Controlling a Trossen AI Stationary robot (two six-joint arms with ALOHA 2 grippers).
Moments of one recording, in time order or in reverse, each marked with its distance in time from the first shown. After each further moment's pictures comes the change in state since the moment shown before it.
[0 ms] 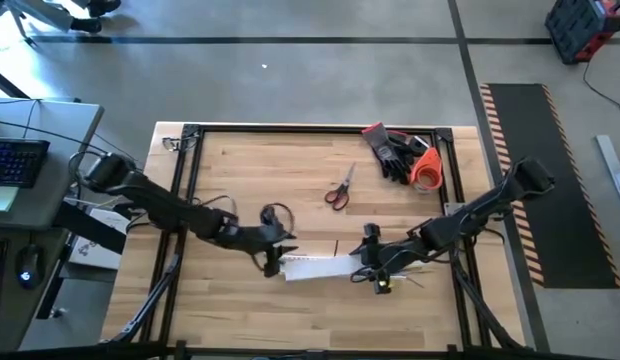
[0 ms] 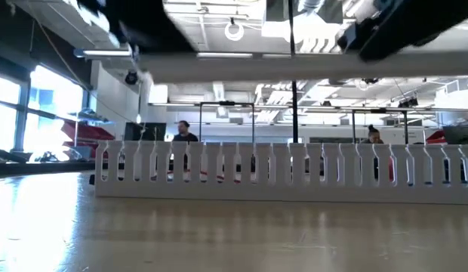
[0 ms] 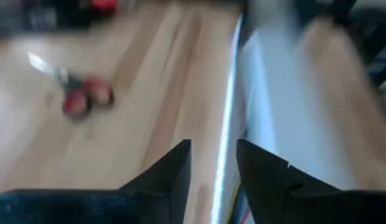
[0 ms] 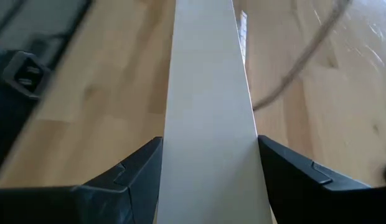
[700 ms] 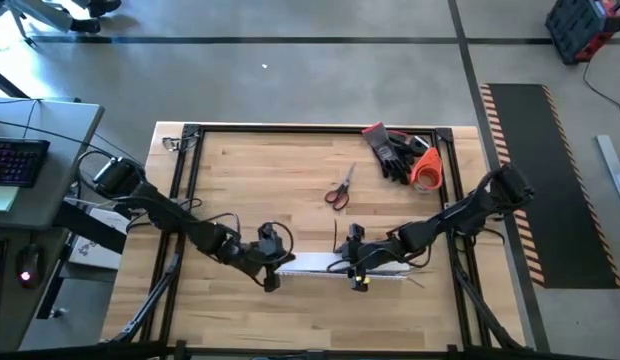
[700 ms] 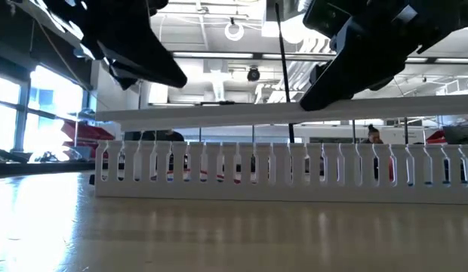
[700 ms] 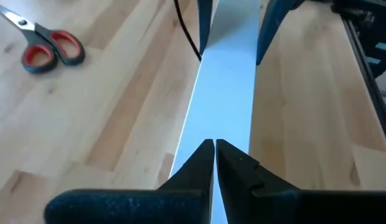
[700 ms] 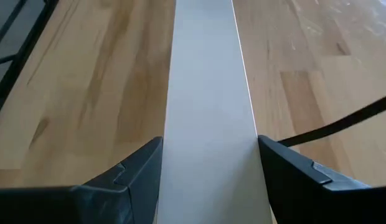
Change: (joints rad) left arm -0.105 0.121 -0.006 0.034 -0.057 -0.200; right arm -0.090 0.212 -0.001 0.255 -0.035 0.053
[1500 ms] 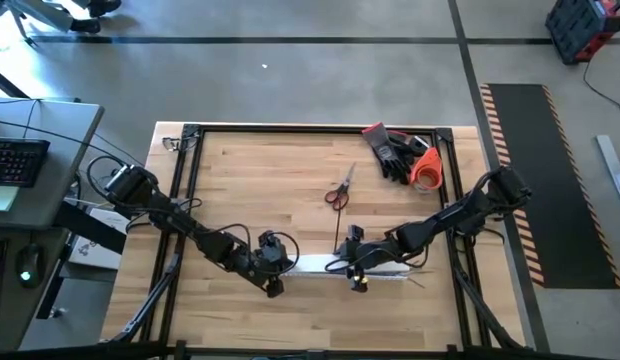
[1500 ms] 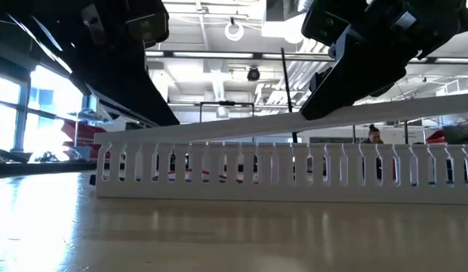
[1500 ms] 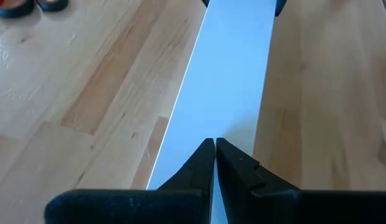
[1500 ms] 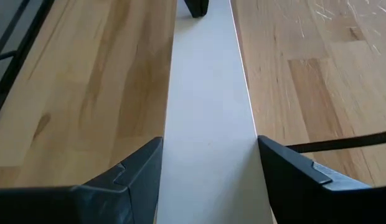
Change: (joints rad) left arm -0.019 0.133 0.003 0.002 0.019 -0.107; right arm -0.009 0.020 -0.001 0.012 -0.031 0.026
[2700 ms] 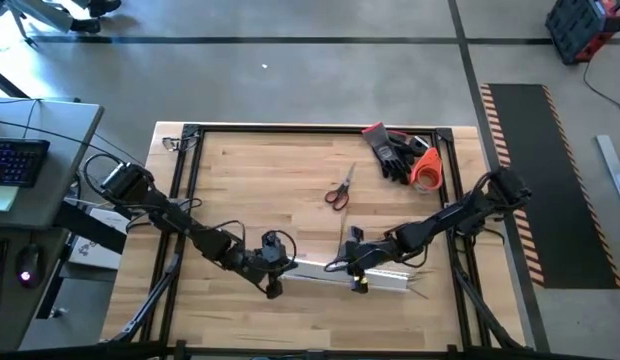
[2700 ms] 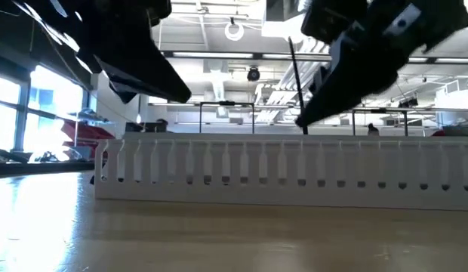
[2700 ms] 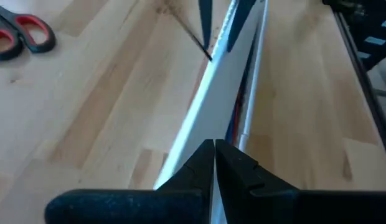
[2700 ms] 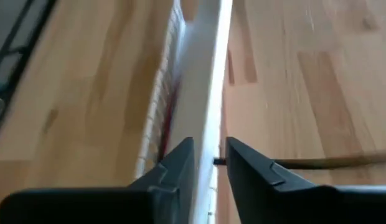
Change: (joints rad) left arm 0.002 -0.040 -0.004 0.092 0.001 0.090; right arm -0.006 -0.004 0.017 -0.036 -0.036 0.002
